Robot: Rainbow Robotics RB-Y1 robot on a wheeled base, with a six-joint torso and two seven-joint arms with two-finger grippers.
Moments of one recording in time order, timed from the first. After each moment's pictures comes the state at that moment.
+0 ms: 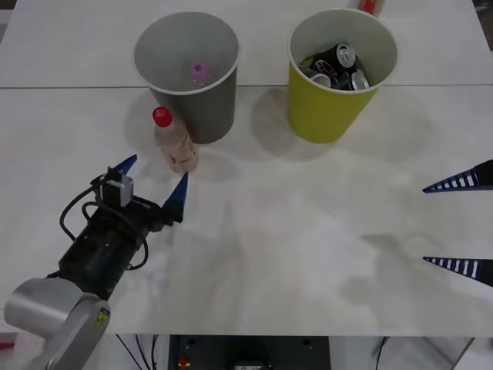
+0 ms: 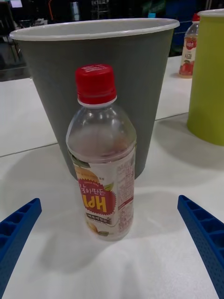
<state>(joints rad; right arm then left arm) 0.26 -1.13 -0.26 -2.01 1.31 -1.13 -0.09 0.16 0.44 -0.30 -1.80 -2.69 0.08 1.37</state>
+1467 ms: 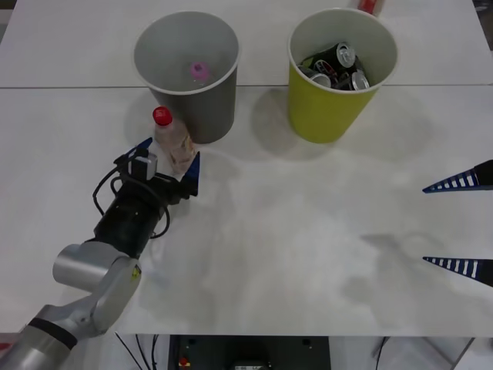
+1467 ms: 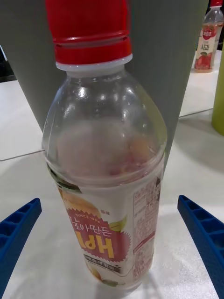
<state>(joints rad) 0.26 -1.13 -0.26 -2.01 1.31 -1.13 -0.09 -0.12 0.35 -0.33 -1.42 -2.68 0.19 1.33</state>
